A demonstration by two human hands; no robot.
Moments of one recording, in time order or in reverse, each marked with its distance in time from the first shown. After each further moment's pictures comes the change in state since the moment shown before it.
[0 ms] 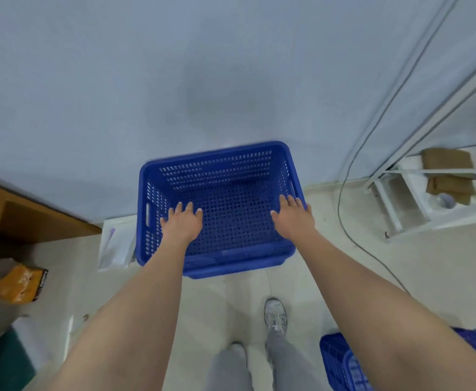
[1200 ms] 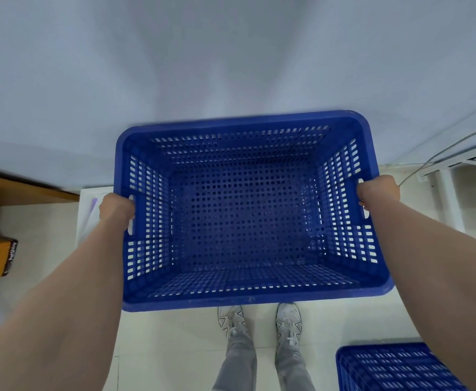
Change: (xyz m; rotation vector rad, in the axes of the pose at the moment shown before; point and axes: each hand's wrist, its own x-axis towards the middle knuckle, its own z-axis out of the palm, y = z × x) left_hand 0.308 -0.179 0.054 -0.698 0.192 -0.665; right_hand 0.282 0.052 0.064 0.595 0.171 0.677
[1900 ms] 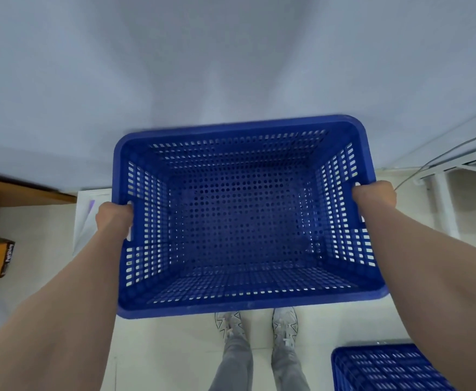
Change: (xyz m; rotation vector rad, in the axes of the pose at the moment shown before) left_hand -0.013 -0.002 0.000 -0.055 0.021 0.004; right_hand -0.018 -0.014 -0.013 0.055 0.034 0.024
